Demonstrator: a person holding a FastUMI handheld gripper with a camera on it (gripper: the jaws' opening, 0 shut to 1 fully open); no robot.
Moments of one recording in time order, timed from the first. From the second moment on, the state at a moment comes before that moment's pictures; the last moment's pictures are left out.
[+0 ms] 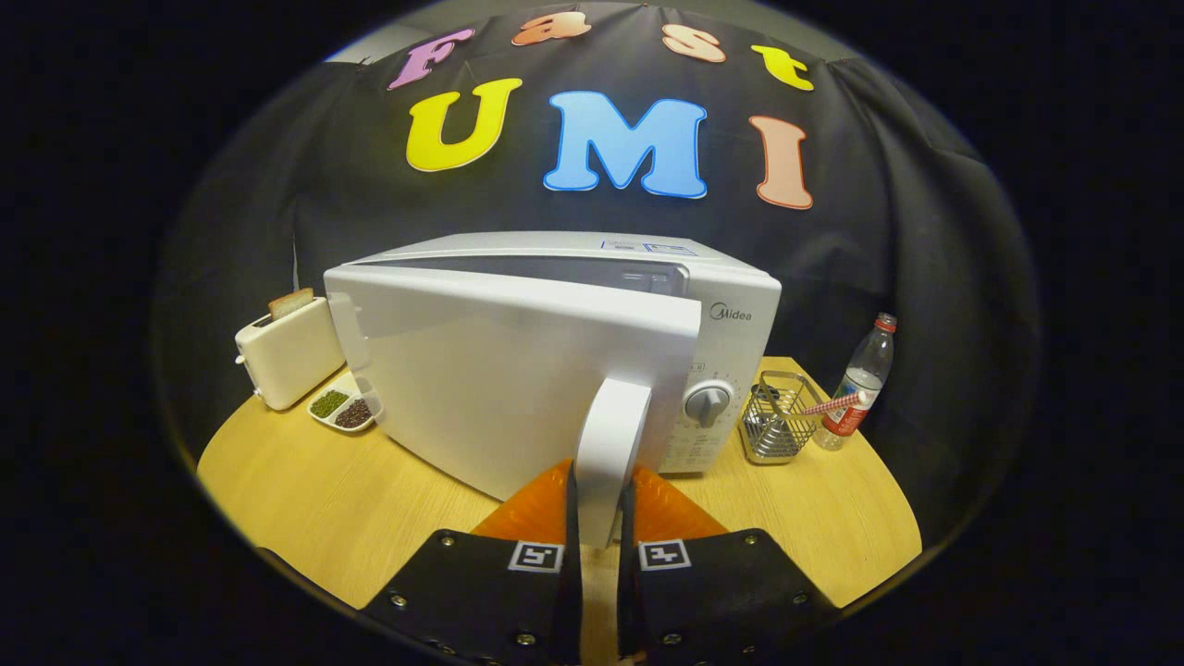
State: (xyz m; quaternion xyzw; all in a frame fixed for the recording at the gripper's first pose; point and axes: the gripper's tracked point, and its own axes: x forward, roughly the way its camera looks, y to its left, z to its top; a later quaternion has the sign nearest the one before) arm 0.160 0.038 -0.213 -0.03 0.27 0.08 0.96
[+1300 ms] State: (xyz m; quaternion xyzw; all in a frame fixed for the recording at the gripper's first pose) arm -0.020 0.219 -0.204 -0.06 0.23 0.14 0.96
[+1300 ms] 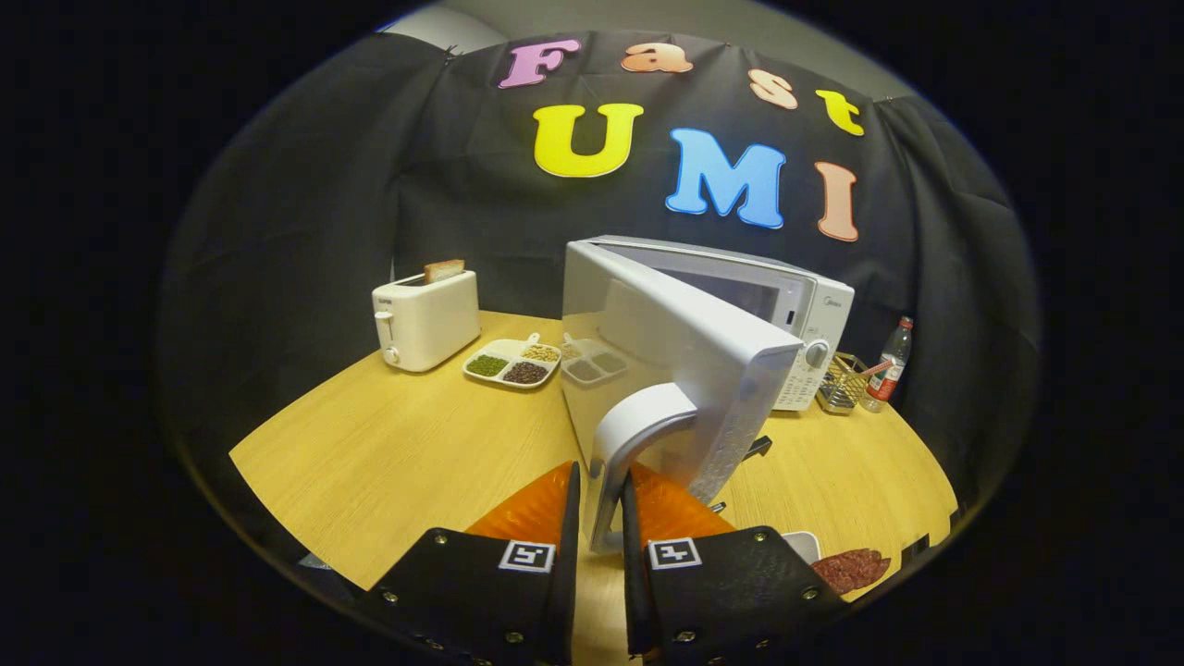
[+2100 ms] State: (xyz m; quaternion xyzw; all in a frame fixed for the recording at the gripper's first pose) arm -0.096 0.306 -0.207 -0.05 0.25 0.33 0.91
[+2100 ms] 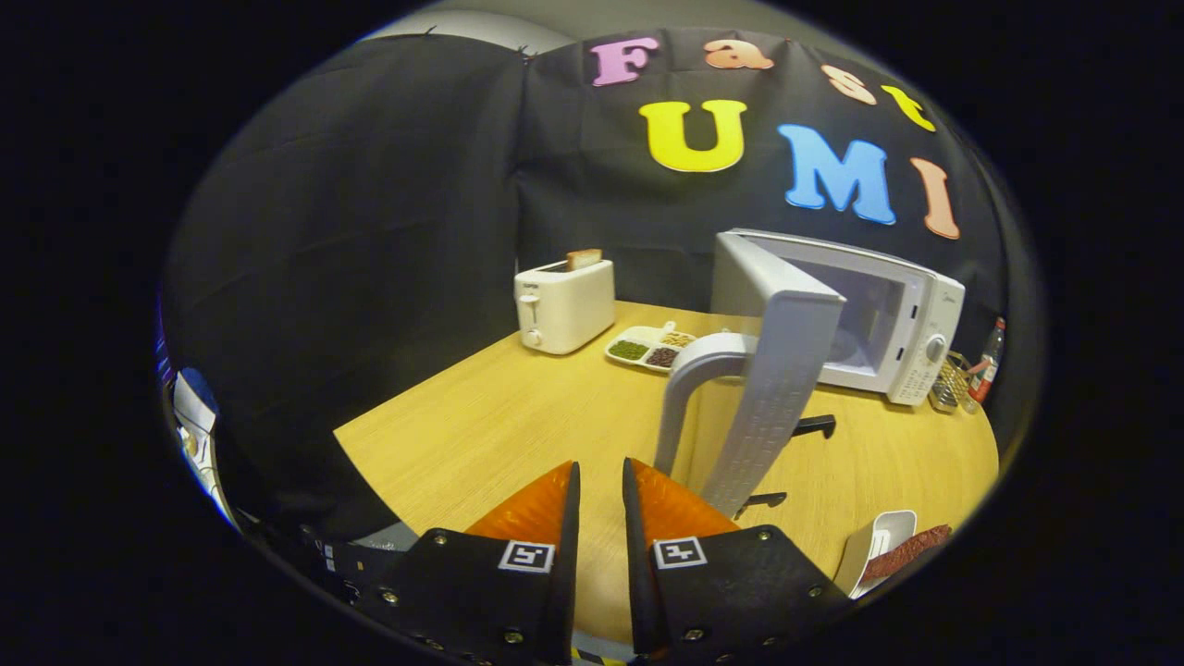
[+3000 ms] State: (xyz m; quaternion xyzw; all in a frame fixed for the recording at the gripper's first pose) arm -0.053 0.116 -0.132 0.04 0.21 0.25 0.94
